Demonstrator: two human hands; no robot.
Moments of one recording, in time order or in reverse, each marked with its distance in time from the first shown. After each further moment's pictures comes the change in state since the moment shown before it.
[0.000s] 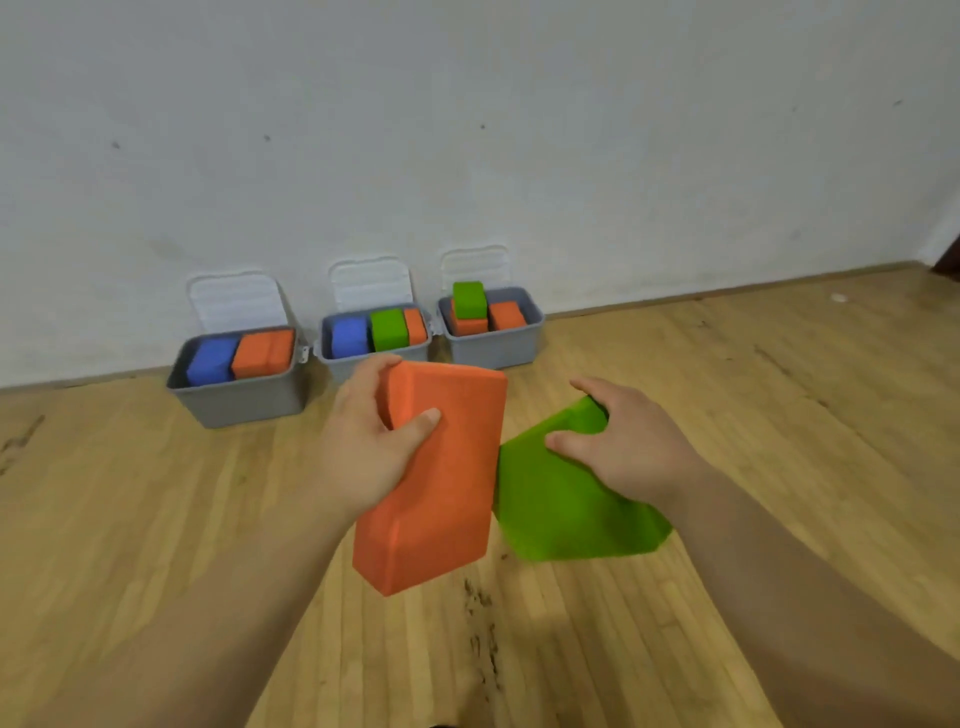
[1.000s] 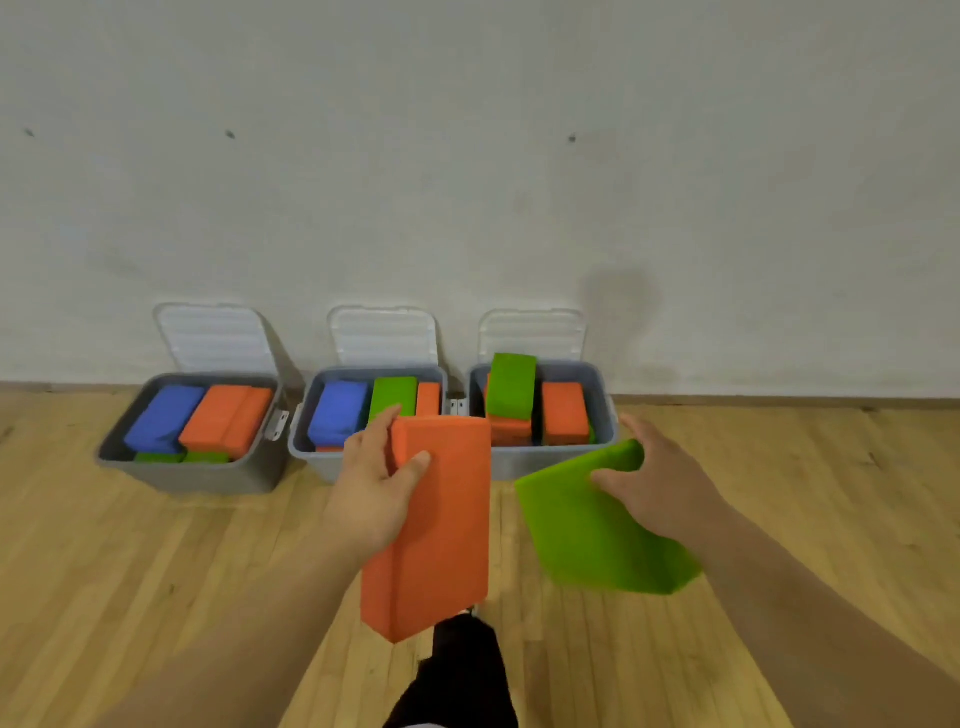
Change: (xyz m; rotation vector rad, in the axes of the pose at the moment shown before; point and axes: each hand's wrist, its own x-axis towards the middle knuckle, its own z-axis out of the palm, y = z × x) left_hand 0.674 -0.156 0.211 0.022 0.103 -0.421; right_hand 0.813 0.077 -0.013 -0.037 -0.197 0.019
